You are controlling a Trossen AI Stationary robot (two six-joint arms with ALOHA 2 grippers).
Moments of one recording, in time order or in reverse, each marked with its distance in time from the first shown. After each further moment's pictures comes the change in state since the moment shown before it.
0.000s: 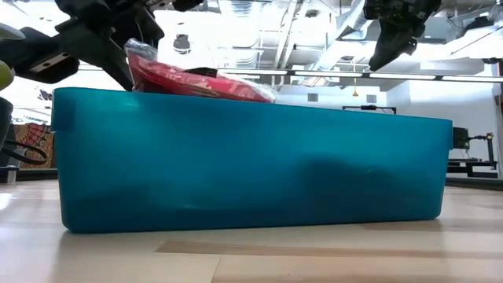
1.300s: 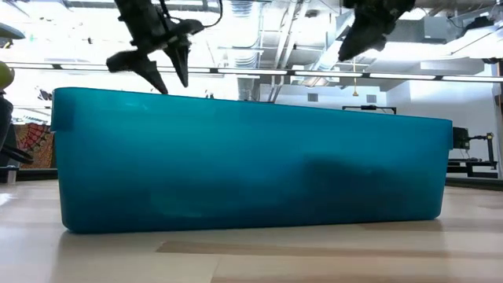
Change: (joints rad) left arm 0.665 -0.346 -0.012 -0.253 0.025 0.968; right arm 0.036 0.092 0.001 0.255 -0.020 -0.106
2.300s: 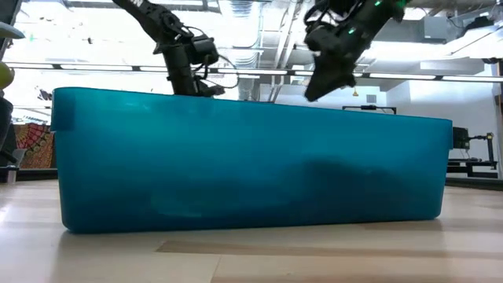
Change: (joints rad) left arm 0.562 0.445 0.274 0.047 0.316 0.491; right arm -0.074 0.299 -0.001 0.208 -0.008 0.063
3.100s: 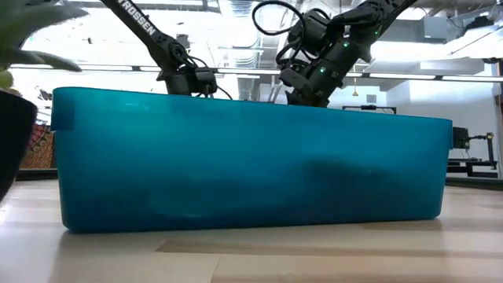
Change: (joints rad) left arm 0.082 0.159 -0.002 0.020 0.203 -0.050; right arm -0.058 0.252 -0.001 0.242 -0.102 -0.001
